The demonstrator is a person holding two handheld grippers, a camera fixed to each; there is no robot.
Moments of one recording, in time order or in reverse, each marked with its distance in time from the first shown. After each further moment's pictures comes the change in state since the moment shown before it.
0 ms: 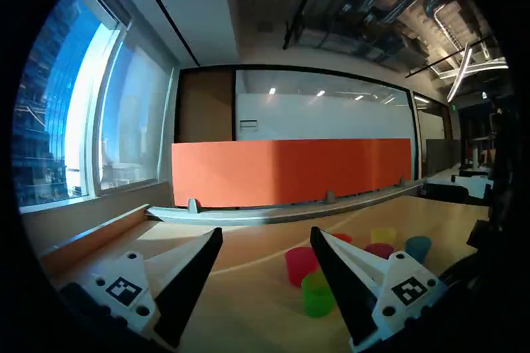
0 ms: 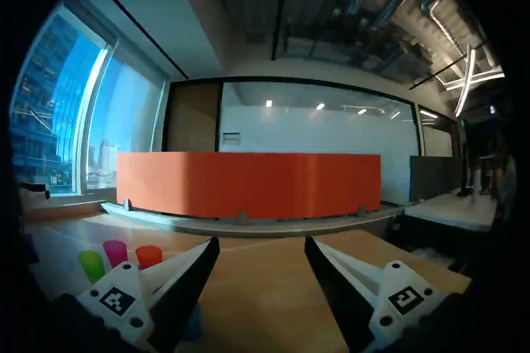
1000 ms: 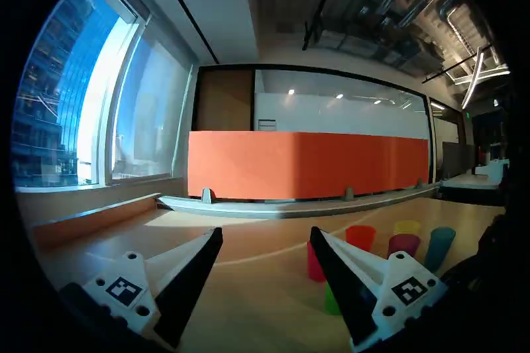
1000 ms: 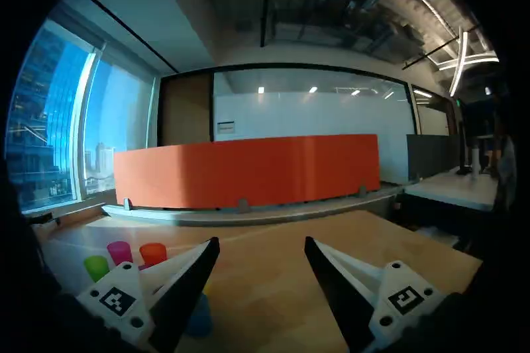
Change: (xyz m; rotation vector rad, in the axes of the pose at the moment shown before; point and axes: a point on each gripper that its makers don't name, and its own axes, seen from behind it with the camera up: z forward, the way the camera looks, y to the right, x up) left arm -0.056 -0.025 0.026 0.084 0.017 -0.040; right arm -0.017 -0.007 -0.001 -0.020 -0.074 0.070
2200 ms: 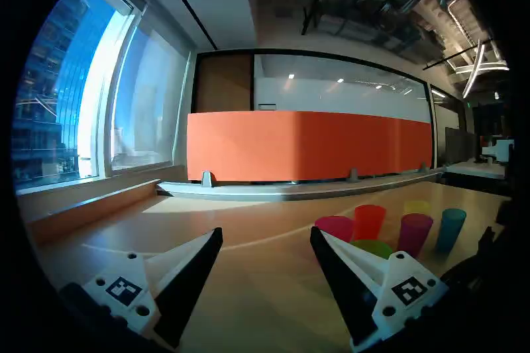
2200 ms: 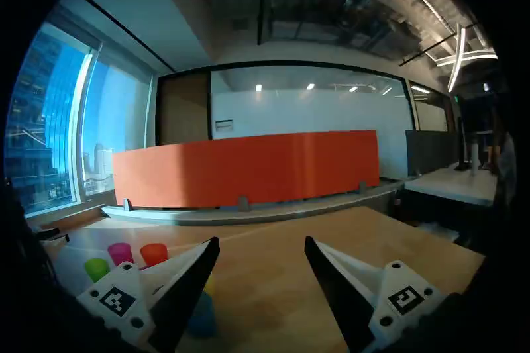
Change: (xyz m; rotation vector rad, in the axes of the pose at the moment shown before) left arm -0.036 -0.008 0.014 0.003 -0.077 0.020; right arm -0.003 -0.002 0.001 -0.013 -0.009 0.012
